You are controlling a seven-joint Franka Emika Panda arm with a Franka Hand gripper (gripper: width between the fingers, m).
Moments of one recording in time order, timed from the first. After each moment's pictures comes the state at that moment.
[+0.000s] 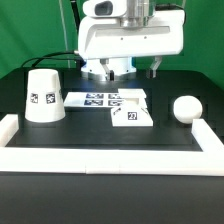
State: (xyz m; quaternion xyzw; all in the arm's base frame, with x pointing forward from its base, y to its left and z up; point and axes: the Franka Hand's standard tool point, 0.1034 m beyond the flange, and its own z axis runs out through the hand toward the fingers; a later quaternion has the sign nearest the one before) arm 0.462 0.024 0.094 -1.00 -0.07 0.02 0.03
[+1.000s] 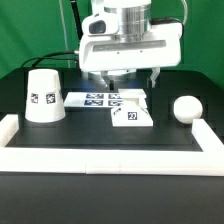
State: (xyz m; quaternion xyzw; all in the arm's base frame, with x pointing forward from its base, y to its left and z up) arm 0.439 0.029 0.065 -1.00 0.00 0.05 0.04
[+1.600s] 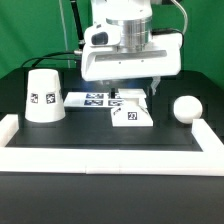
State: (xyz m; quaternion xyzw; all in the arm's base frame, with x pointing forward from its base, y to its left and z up) arm 0.433 0.031 0.049 -1.00 -0.01 0.06 0.04
